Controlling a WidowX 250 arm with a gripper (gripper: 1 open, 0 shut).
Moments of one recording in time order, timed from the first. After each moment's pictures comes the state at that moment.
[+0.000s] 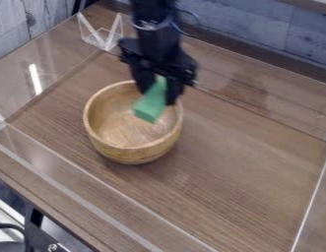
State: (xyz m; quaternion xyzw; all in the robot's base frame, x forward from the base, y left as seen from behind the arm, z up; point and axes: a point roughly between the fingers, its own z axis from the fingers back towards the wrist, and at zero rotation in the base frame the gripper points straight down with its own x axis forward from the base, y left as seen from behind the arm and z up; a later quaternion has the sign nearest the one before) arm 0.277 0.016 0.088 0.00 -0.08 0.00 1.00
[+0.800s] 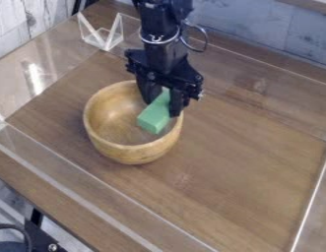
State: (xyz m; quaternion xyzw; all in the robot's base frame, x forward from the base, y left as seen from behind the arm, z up) arm 0.273 0.028 0.078 0.01 -0.07 0.00 1.00
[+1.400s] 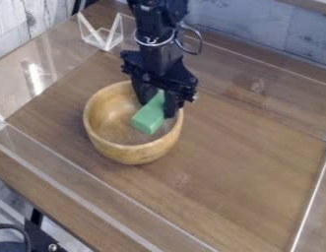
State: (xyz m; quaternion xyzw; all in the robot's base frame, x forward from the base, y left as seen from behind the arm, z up) arm 0.271 0.034 0.075 0.01 -0.07 0.00 1.00
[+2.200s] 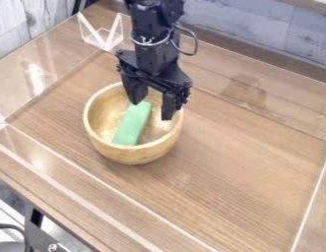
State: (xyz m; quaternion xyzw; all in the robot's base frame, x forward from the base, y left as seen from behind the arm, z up) arm 0.267 0.039 0.075 0.02 -0.06 -0.01 1.00
